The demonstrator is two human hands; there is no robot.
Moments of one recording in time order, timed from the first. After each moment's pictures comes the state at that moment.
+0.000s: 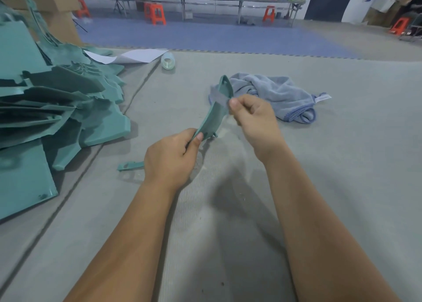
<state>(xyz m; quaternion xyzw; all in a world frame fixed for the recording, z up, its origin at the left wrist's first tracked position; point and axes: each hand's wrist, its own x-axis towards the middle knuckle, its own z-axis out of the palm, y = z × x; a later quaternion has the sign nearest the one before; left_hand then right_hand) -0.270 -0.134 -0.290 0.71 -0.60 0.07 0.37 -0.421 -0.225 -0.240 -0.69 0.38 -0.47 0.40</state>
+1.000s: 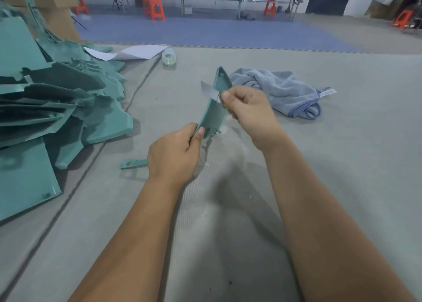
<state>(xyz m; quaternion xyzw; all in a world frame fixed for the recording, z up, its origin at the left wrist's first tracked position) -0.268 -0.137 -0.291 0.72 -0.59 0.08 0.37 -0.405 -0.233 -0.232 -0.71 0.35 -0.44 0.43</state>
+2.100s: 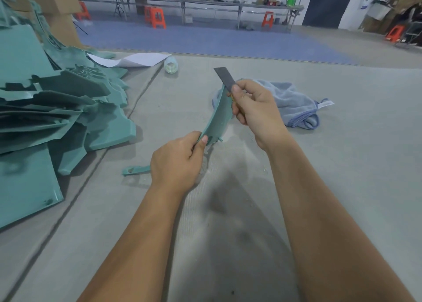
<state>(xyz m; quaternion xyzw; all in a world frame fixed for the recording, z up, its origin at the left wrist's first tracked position) -0.268 -0.137 -0.289 0.72 -0.59 0.07 0.37 -0.406 -0.241 -0.218 -0.68 0.31 -0.47 0.46</state>
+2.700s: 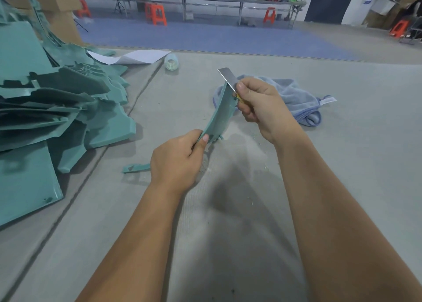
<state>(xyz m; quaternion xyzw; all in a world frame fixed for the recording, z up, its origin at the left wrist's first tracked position) -0.268 -0.136 -0.290 0.71 -0.59 0.05 0.38 -0.417 -0.256 -0.216 -0.67 0.31 -0.43 0.52</state>
